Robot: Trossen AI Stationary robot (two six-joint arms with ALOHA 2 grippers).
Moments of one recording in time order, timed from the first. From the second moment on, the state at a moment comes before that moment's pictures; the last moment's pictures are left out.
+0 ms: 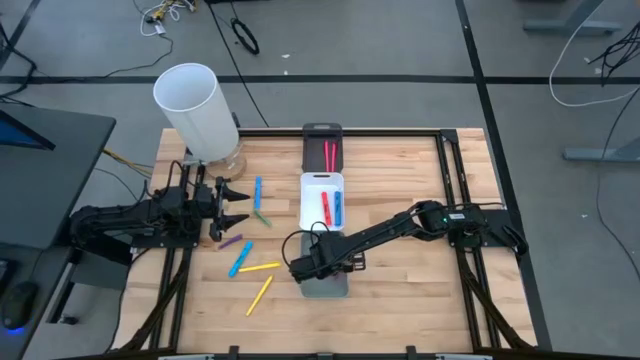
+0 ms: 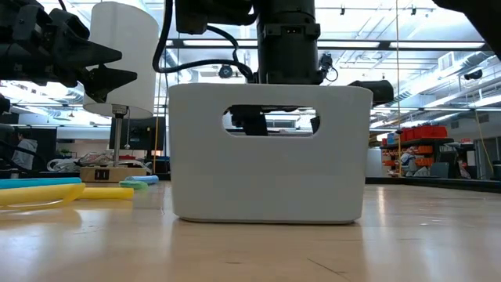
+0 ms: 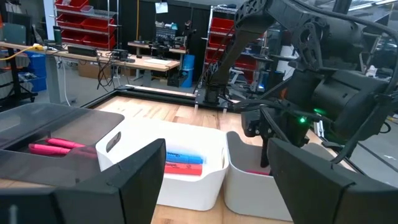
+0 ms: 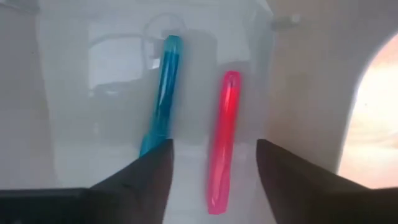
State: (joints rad) left arm 0.07 0.01 0.01 0.05 -0.01 -0.15; right arm 0.30 2.39 2.02 -1.27 0.07 1.80
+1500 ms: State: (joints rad) left arm 0.07 0.01 0.01 0.05 -0.01 -0.15; right arm 0.25 2.19 1.95 -0.53 0.42 -0.01
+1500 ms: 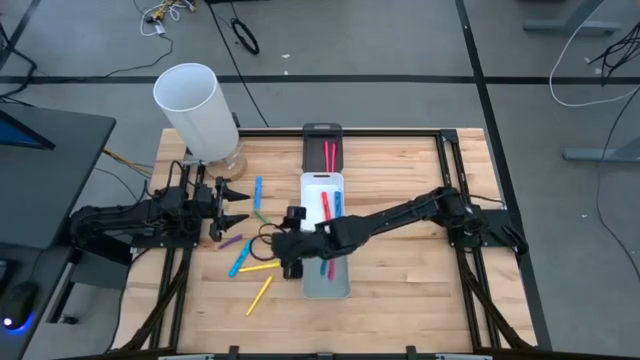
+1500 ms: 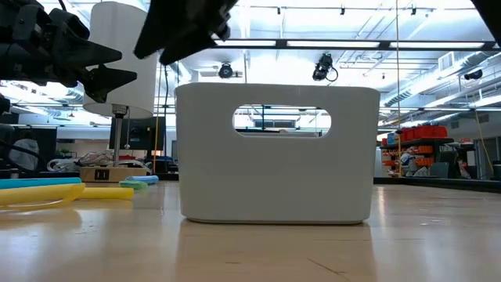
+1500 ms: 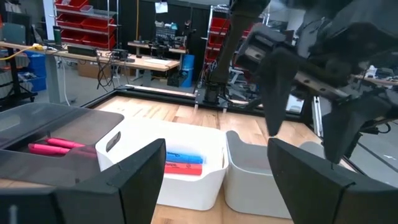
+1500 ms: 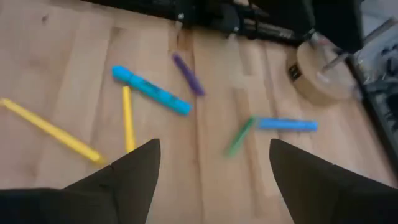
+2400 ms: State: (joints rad) left arm 0.07 0.01 0.01 0.05 -0.01 -0.15; right arm 0.02 1.46 0.76 0.72 0.31 -0.14
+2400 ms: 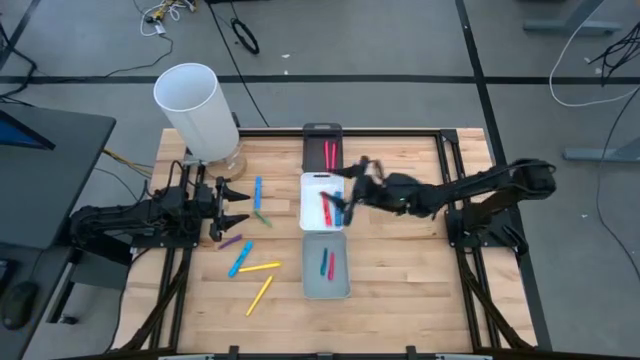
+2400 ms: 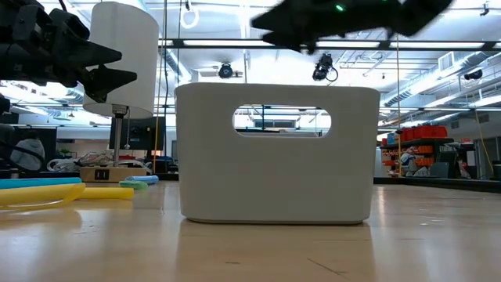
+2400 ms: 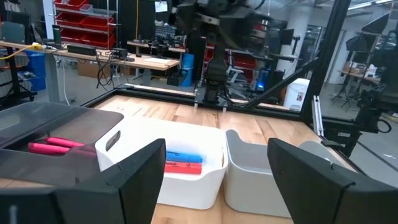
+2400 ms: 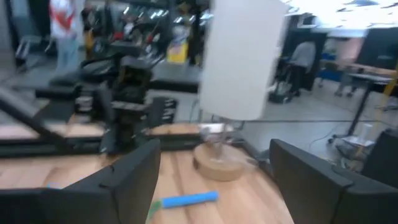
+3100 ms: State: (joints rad) left arm 0.07 0.01 0.01 0.04 -0.01 -0.15; right arm -0.19 0.92 0.08 0.90 0.31 -0.09
